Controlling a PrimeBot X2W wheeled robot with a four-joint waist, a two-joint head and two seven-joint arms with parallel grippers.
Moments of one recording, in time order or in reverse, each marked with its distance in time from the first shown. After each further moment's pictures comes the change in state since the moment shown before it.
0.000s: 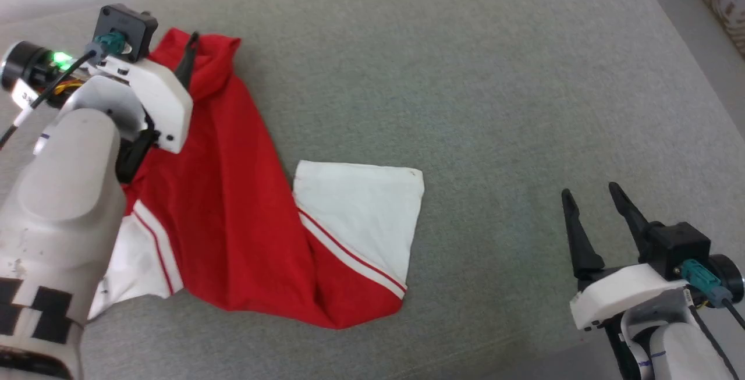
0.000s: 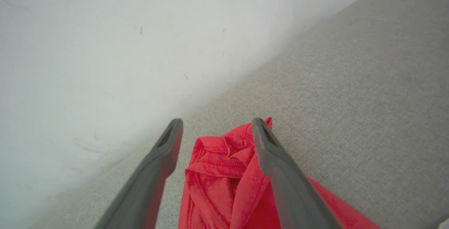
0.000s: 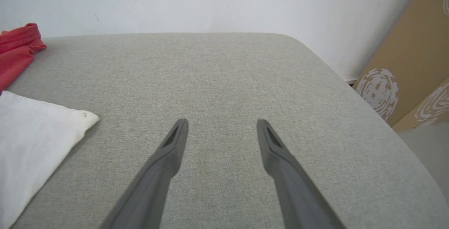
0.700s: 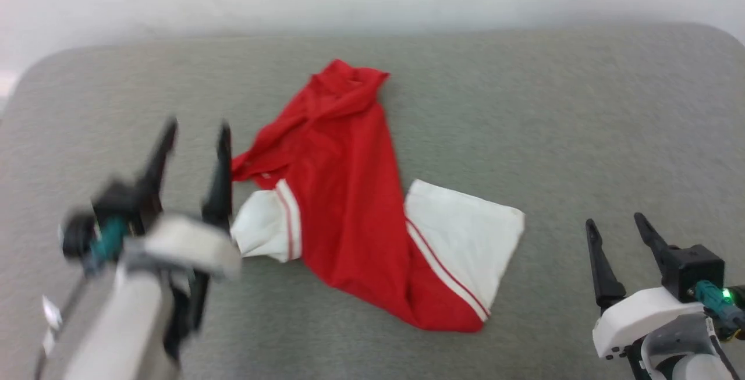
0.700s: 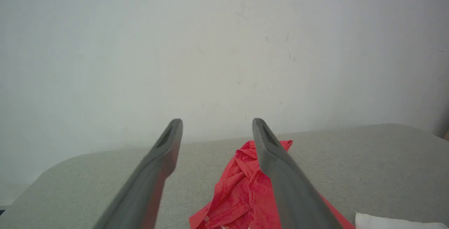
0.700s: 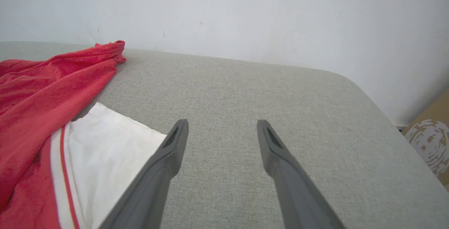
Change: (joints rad) left arm 0.586 -0.053 0.170 -0.613 -0.184 0.260 -0.221; right arm 0.106 -0.001 -0.063 -0.109 -0.074 0.000 0.111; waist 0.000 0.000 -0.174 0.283
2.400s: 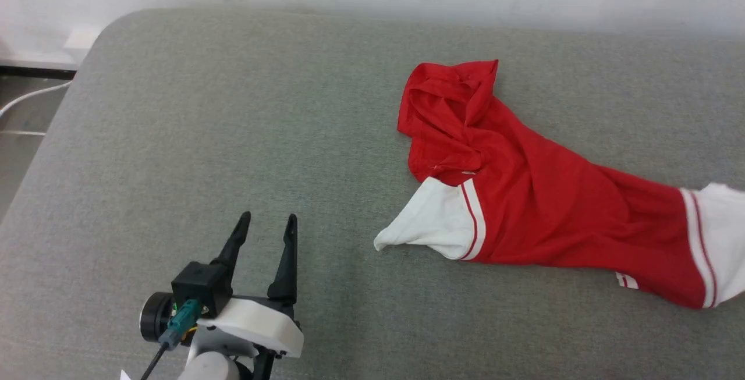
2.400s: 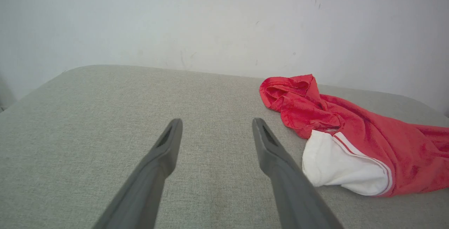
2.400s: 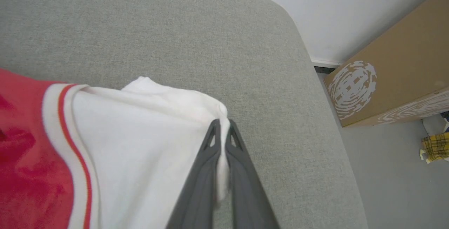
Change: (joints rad) left arm 0.231 -0.123 -0.088 -0.046 0.000 0.050 -0.027; right arm -0.325 -0.374 -0.228 0.538 0.057 0.000 0.253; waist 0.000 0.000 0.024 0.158
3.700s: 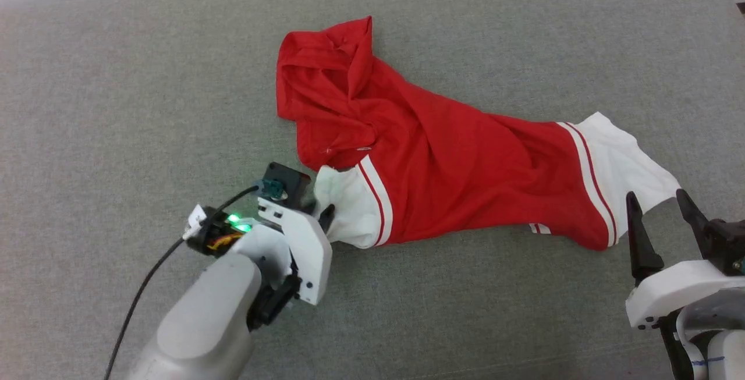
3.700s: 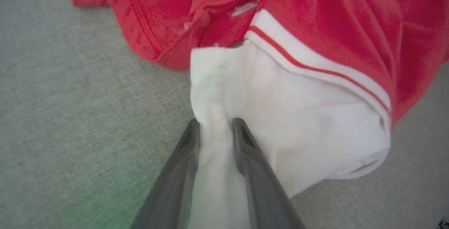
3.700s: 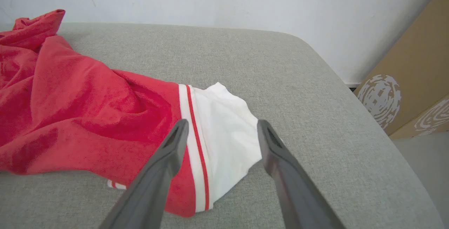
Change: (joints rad) left arm -0.393 0.013 -0.205 0.319 -0.037 -0.212 0.568; right arm 0.251 0.344 0.142 -0.513 -0.016 0.000 -0.231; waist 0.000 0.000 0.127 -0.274
